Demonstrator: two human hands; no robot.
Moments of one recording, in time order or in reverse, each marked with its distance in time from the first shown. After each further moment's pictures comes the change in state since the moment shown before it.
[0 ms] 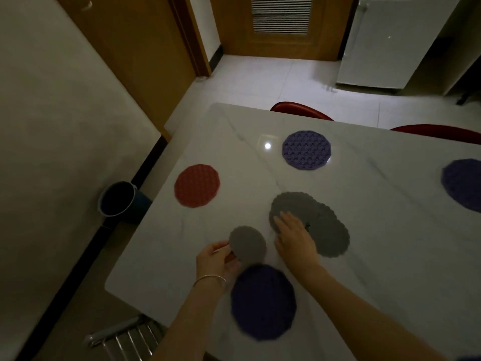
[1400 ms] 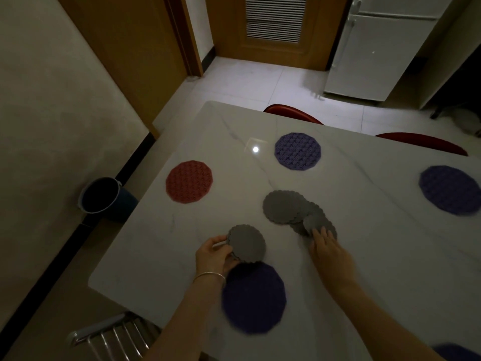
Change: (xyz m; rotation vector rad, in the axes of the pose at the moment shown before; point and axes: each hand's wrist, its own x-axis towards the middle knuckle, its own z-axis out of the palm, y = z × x) left_hand 0.016 -0.024 0.003 -0.084 -0.117 0.018; right_hand -0.056 0.057 -0.040 -0.263 -0.109 0.242
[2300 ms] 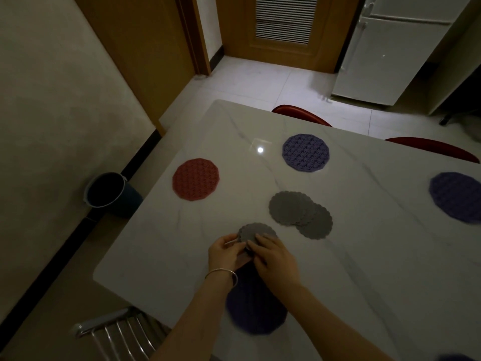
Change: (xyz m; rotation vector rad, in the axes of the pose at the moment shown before) left_hand 0.007 -0.006 0.013 -0.001 -0.012 -0.042; right_hand -0.006 -0.108 0.027 0.331 -0.043 -0.271
